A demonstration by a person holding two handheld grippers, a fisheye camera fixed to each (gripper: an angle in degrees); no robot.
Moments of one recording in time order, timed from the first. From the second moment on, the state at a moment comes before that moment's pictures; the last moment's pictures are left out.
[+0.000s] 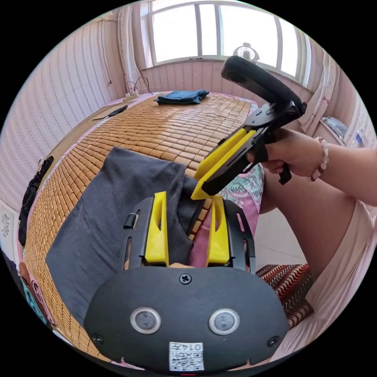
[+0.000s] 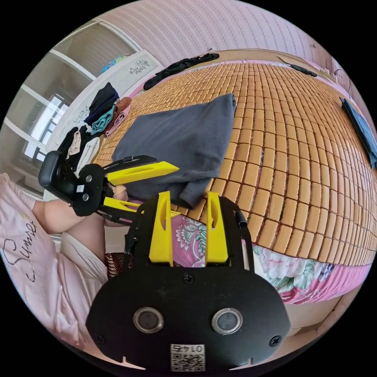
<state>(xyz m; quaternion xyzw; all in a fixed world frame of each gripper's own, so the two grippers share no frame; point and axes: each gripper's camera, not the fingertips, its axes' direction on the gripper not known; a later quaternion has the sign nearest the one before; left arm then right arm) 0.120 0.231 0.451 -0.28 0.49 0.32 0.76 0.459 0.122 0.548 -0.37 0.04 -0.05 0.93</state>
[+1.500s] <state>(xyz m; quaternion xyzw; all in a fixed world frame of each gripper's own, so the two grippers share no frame) -0.031 0.129 0.438 -0.24 0.56 0.05 0.79 0.552 0.001 0.465 -0.17 -0.13 0.17 0.96</state>
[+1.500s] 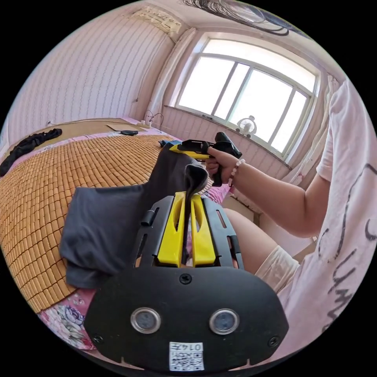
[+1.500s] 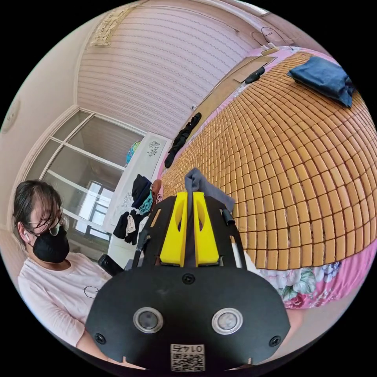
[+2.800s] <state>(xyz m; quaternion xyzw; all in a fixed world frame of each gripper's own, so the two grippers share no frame) -0.163 0.126 0.532 -0.44 0.30 0.09 0.84 0.286 -0.036 0.624 -0.31 -0.19 -0.31 0.88</state>
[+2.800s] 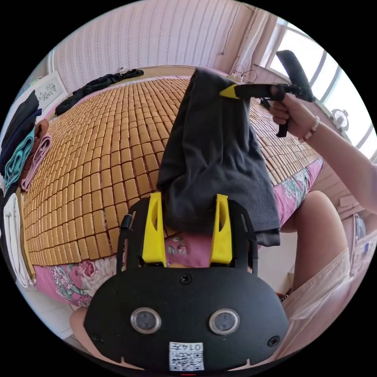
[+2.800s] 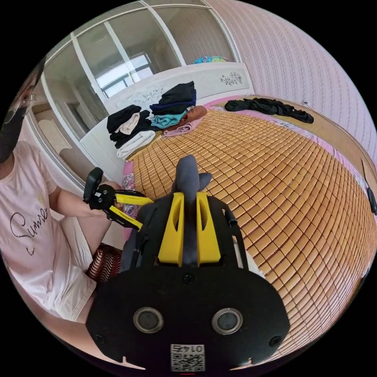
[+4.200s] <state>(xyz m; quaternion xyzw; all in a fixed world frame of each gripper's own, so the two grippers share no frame) -0.322 -0.103 0.414 -0.29 0.09 0.15 0.94 0.070 0.060 0.503 -0.36 0.00 -0.35 0.87</state>
